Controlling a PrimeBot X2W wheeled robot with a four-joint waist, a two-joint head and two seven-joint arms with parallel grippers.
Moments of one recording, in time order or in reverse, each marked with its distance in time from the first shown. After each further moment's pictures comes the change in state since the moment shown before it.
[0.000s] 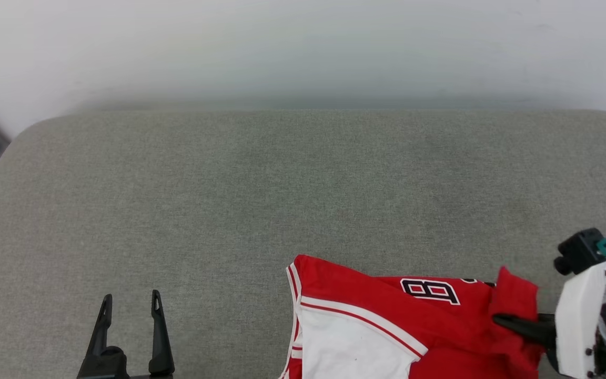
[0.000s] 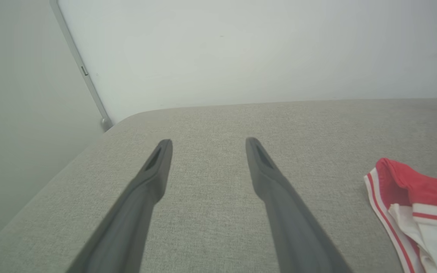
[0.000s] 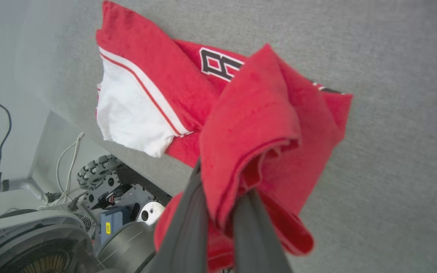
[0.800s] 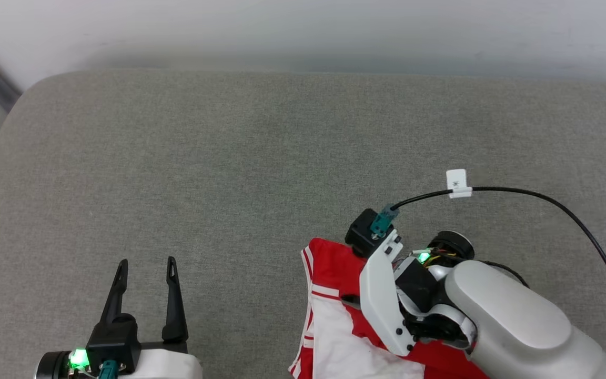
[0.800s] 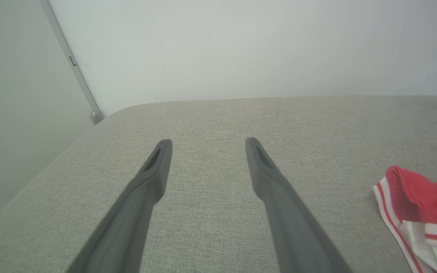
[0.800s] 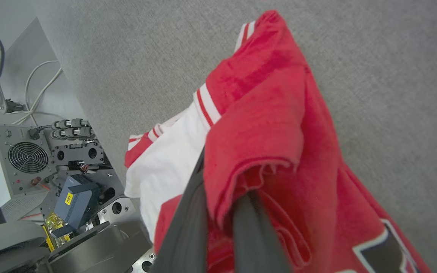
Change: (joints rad) left arm -0.109 -0.026 -0.007 0.034 0.004 -0.043 0.000; right arm -0.504 0.328 0.615 0.314 -0.228 0.000 -0.114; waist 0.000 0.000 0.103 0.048
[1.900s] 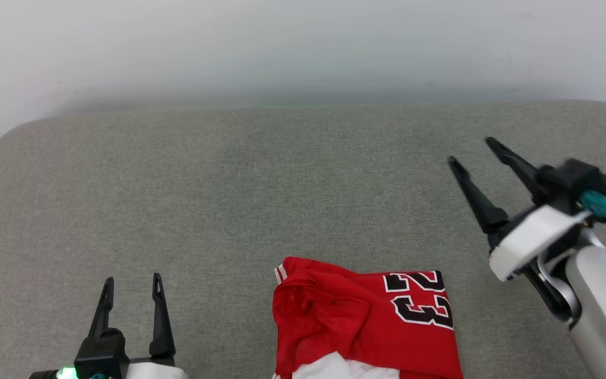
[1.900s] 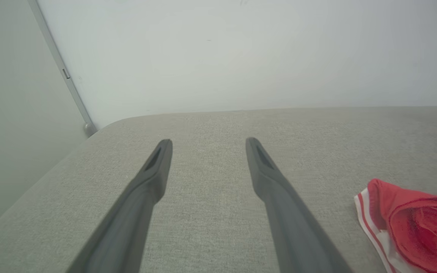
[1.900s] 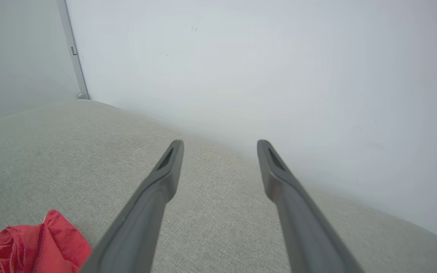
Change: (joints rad) left arm 0.034 -0.008 0.049 0.011 0.006 -0.009 0.000; right arm 0.095 -0.119 -0.378 0.074 -0.314 0.000 -0.859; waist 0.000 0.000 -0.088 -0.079
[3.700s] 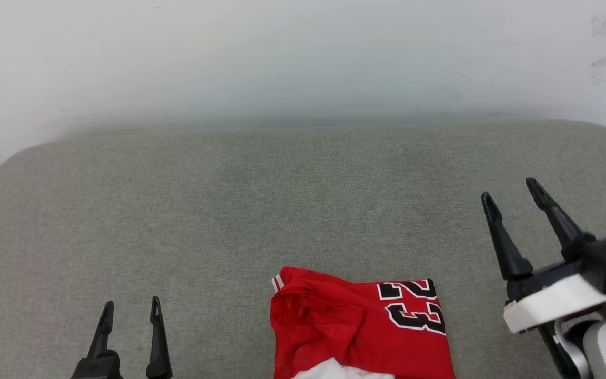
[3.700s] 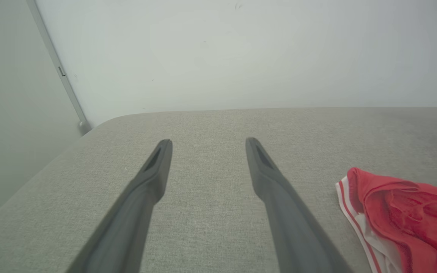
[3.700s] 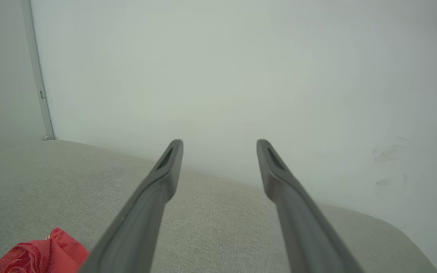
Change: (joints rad) left arm 0.072 -0.001 0.011 -0.008 -0.019 -0.034 0.000; right arm 0.444 0.206 -0.402 -0.340 -0.314 0.000 -0.096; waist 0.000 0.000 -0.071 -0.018
